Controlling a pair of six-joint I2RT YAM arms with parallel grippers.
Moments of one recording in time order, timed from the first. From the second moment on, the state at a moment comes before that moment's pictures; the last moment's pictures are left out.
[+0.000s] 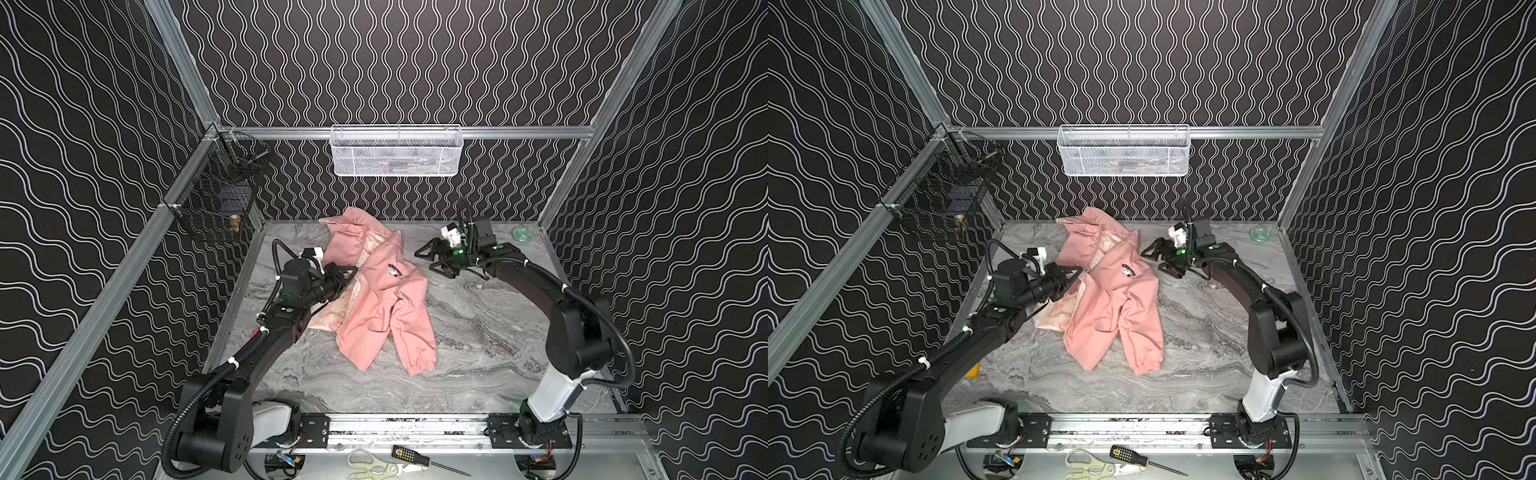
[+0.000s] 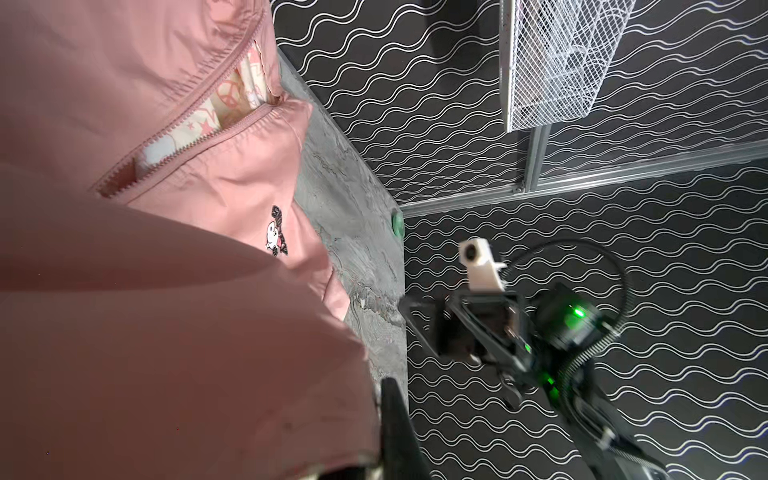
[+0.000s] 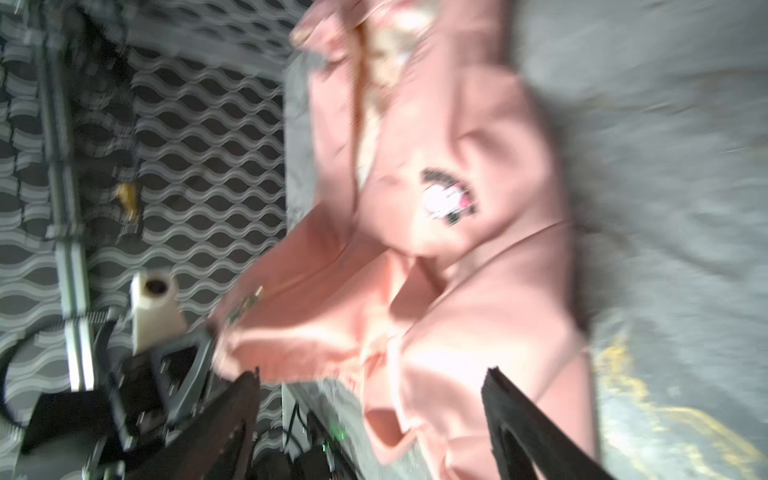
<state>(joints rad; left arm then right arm) -0.18 1.23 0.68 0.25 0.55 -1.11 0.32 1.83 1.43 -0.39 -0.68 0.76</state>
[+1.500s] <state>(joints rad) -0.12 1.23 0.70 -0.06 0.65 -0.93 0.23 2.25 1.57 0.09 -0.70 1.06</state>
